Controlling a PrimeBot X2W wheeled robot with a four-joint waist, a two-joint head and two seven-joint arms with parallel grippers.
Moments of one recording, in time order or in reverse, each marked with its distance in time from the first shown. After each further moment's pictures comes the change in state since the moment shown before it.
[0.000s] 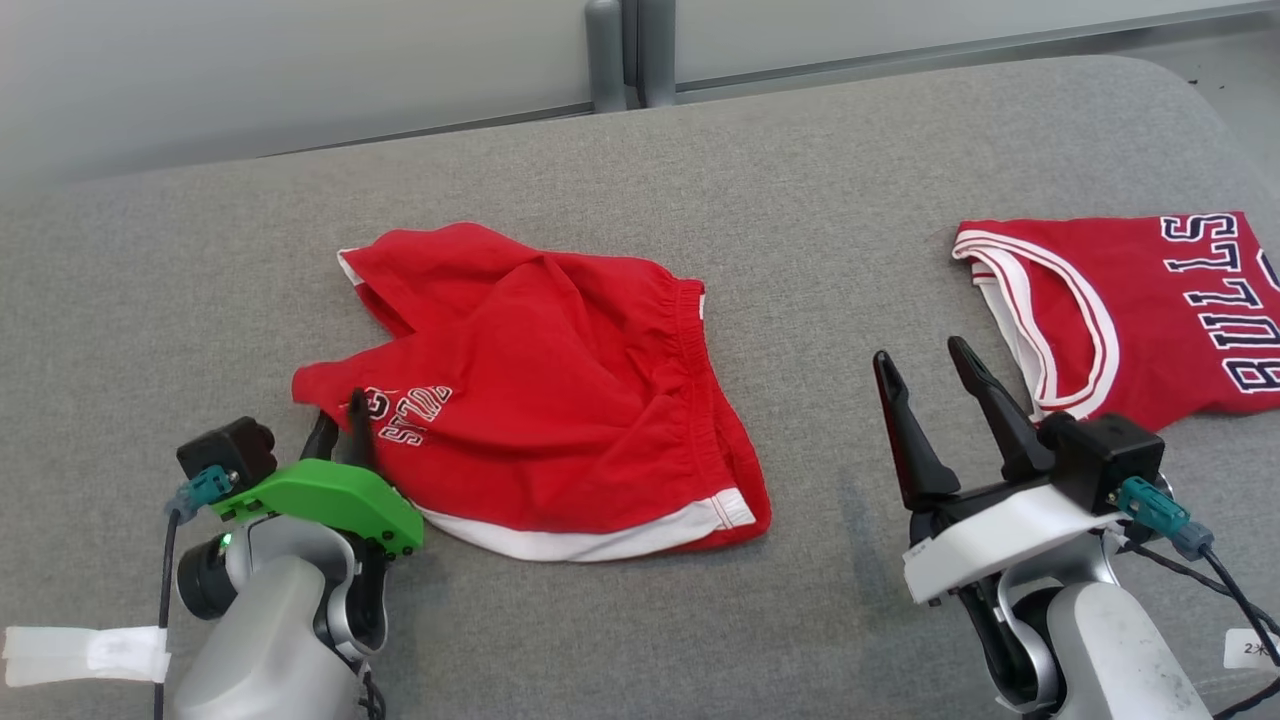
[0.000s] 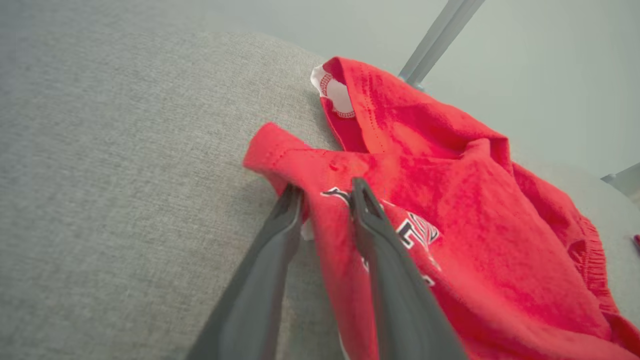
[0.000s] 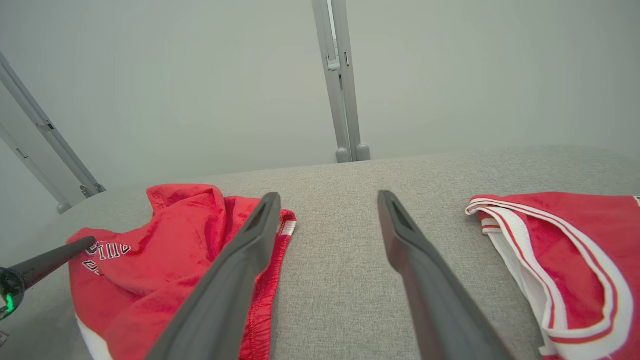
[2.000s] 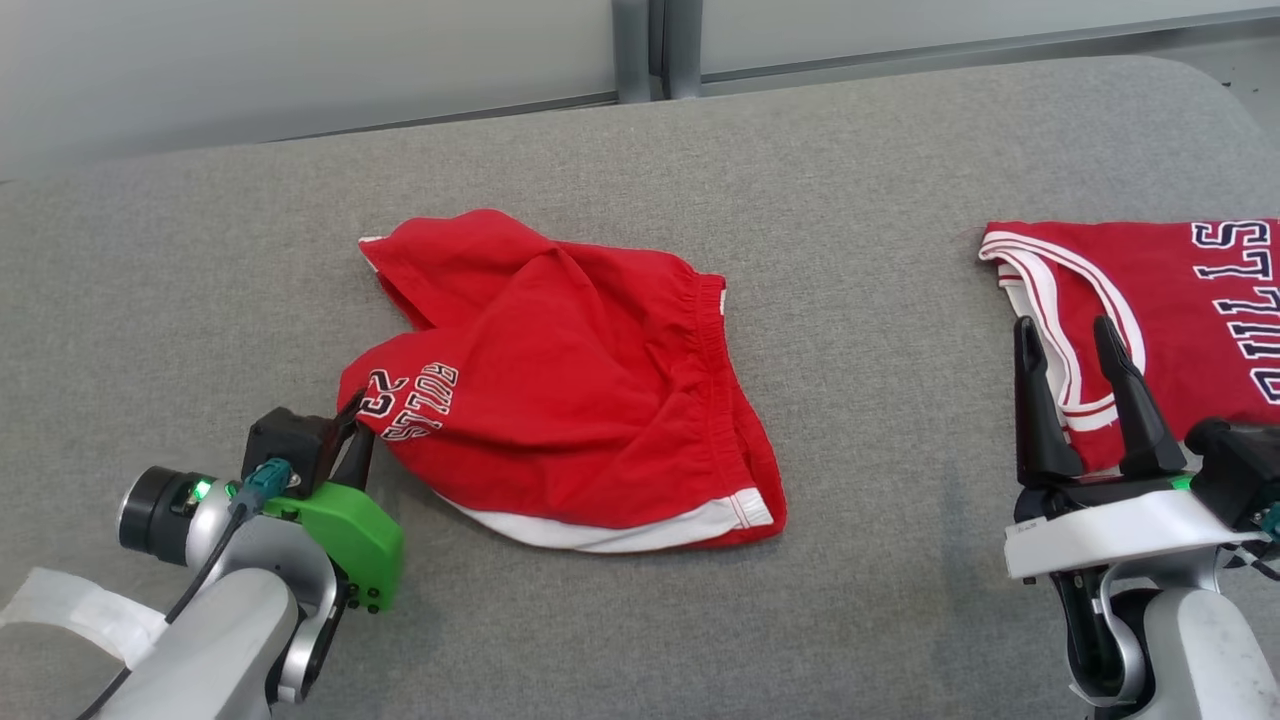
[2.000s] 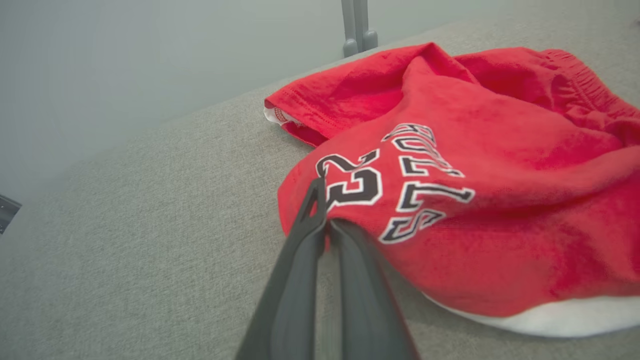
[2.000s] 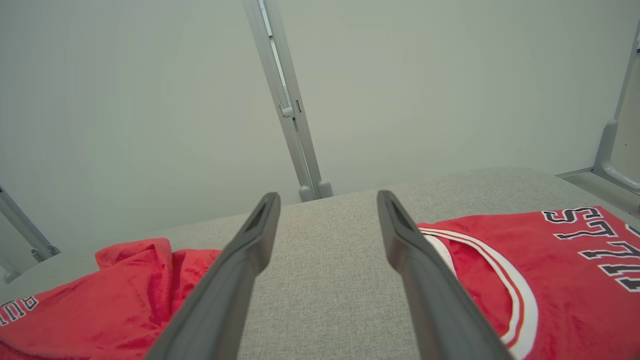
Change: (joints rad) left arm -0.012 0.367 -0.419 -0.408 0.258 0.163 0.157; right arm 0.044 0.000 -0.179 -0.075 0.049 0.000 -0.071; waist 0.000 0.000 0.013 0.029
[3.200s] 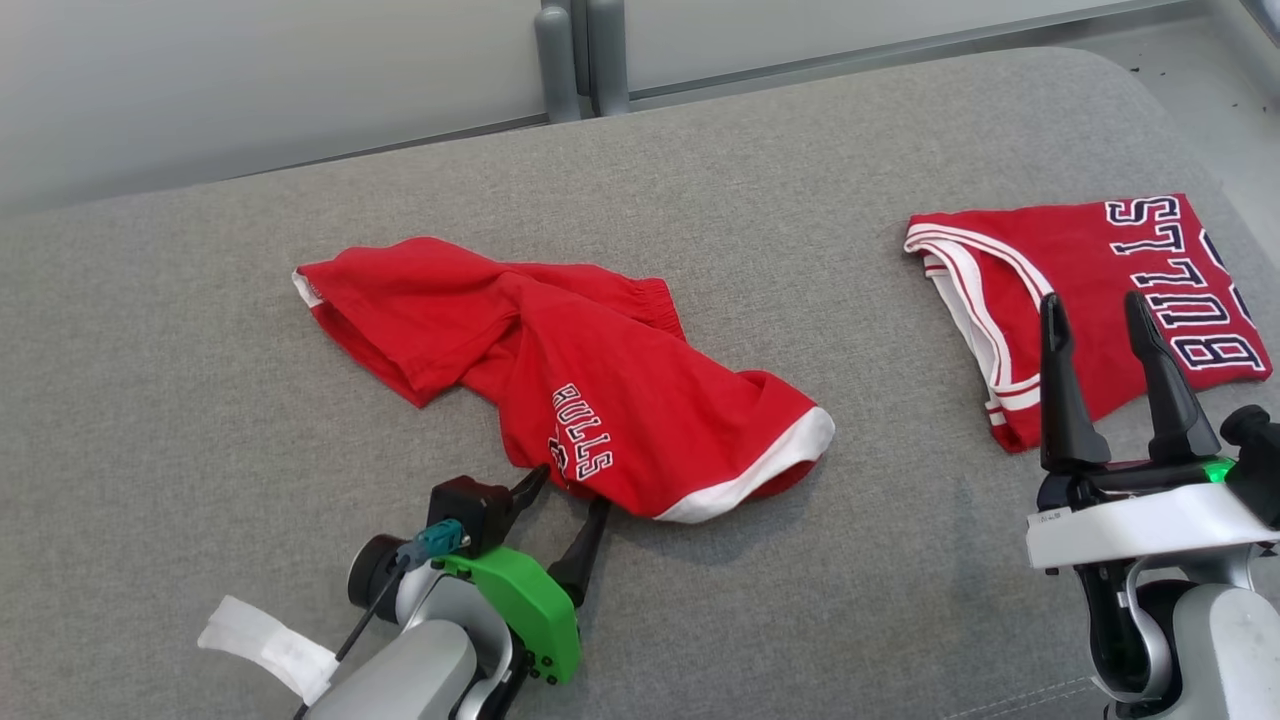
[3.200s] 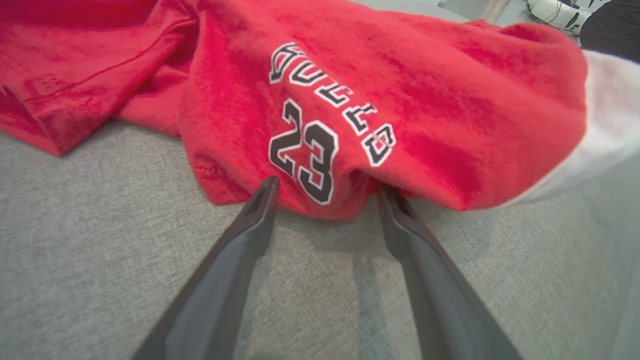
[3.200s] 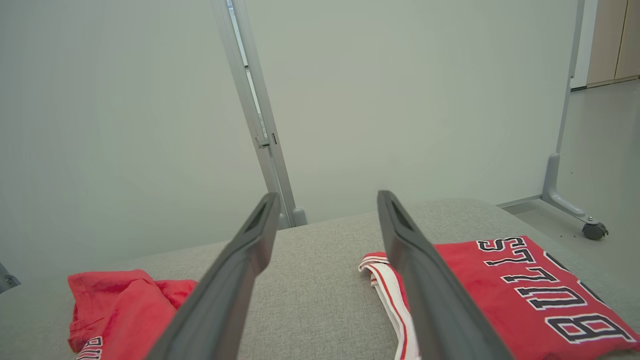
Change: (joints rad) left arm 0.023 -0.306 -0.118 0.234 -0.160 -0.192 -0.157; right arm 0.010 0.000 -0.021 -0.097 -0.022 0.000 0.034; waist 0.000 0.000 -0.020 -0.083
